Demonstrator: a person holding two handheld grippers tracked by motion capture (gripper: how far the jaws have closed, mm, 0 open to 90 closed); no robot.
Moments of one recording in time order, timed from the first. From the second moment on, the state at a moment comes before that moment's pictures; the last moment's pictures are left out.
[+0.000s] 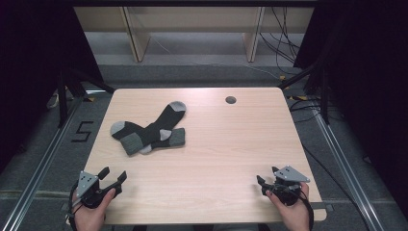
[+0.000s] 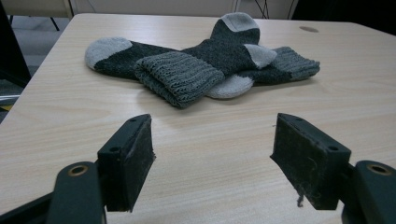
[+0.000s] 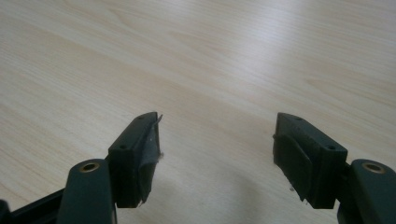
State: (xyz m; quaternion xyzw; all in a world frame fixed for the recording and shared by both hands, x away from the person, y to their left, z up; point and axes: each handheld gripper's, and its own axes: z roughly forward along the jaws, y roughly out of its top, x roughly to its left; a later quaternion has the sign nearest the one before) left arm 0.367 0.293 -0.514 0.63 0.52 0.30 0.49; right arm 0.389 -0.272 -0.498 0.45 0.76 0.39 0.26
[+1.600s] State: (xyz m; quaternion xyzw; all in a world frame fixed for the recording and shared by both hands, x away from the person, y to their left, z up) left arm 0.499 0.234 -0.485 0.79 0.38 0.26 0.41; right arm 0.386 -0.261 -0.499 0.46 0.76 0.39 0.25
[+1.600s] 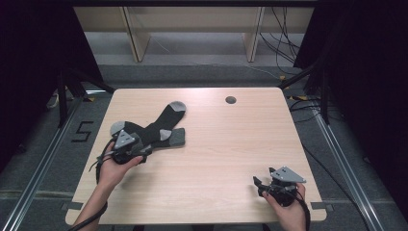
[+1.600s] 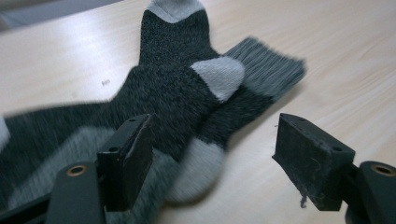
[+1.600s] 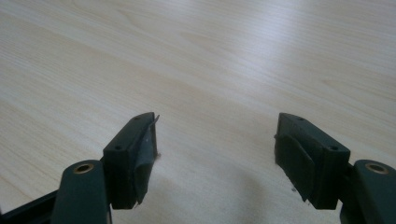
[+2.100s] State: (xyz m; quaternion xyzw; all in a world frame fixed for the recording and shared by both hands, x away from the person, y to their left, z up) left arm 0.529 0.233 -0.504 0.81 0.39 0.23 0.38; right arm 0.387 -0.264 -0.498 0.46 0.76 0.39 0.24
